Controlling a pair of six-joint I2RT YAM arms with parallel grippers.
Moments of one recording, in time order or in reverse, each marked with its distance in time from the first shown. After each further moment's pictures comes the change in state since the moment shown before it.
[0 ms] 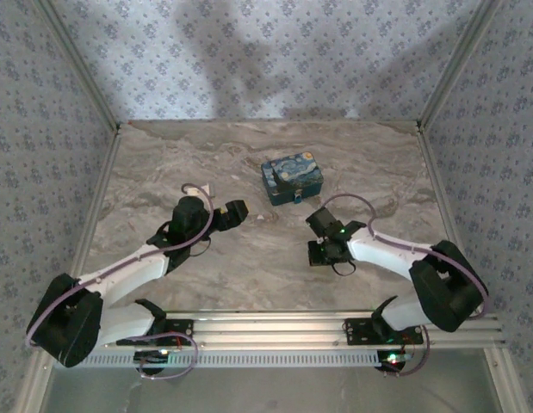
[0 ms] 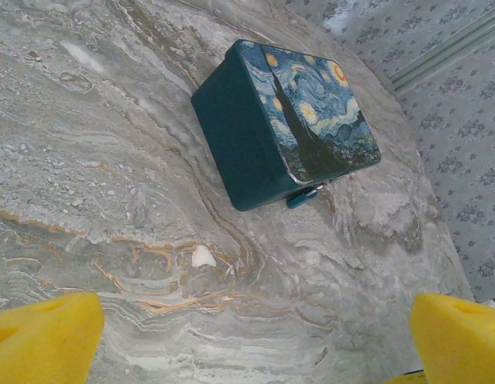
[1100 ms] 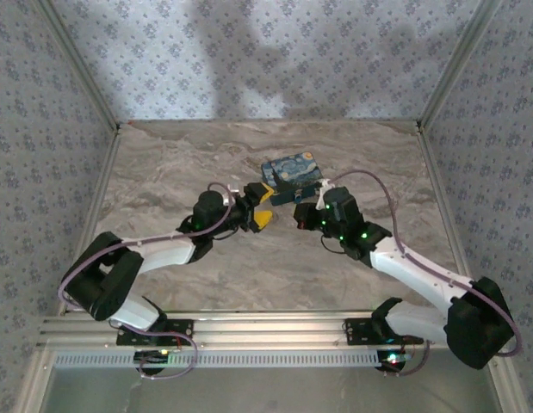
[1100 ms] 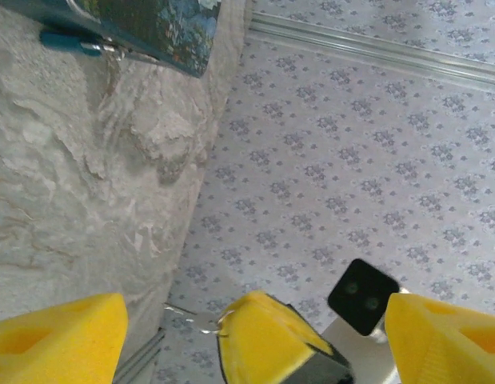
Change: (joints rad) left arm -0.111 0.333 0.087 0.524 0.275 -0.972; right arm -0.013 -0.233 0.037 0.495 -0.094 0.142
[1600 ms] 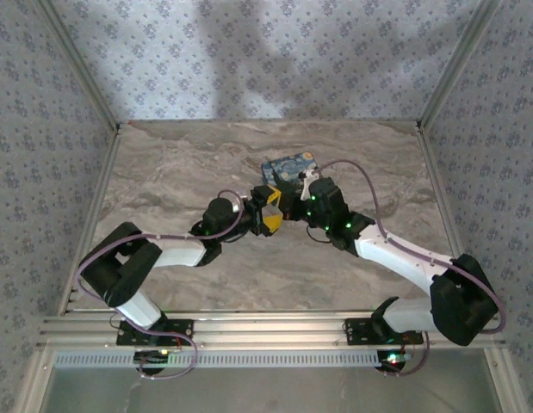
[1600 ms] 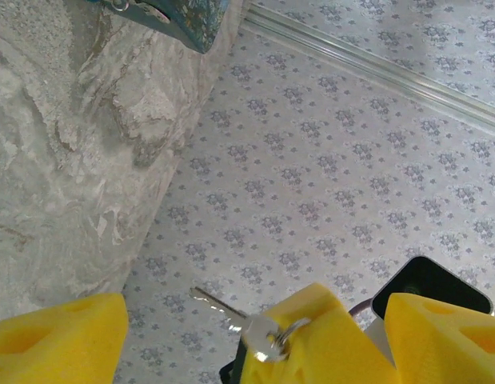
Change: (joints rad) left arm -0.067 0.113 -0.004 0.174 -0.077 -0.184; right arm 0.050 0.145 0.085 0.107 -0.010 -0.019
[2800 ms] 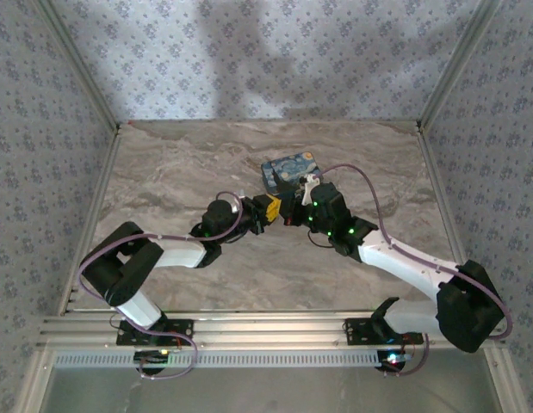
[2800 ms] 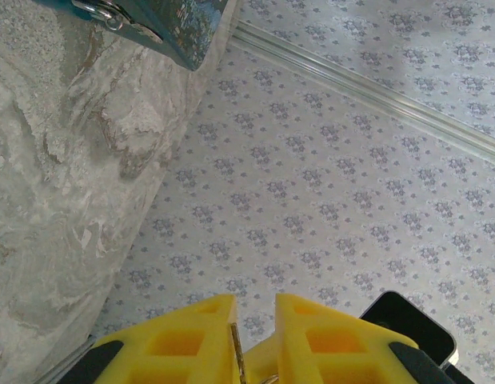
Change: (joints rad) left arm -0.002 0.005 -0.018 0.044 -0.050 -0.029; right arm 0.014 -0.055 -0.041 -0.006 0.007 0.005
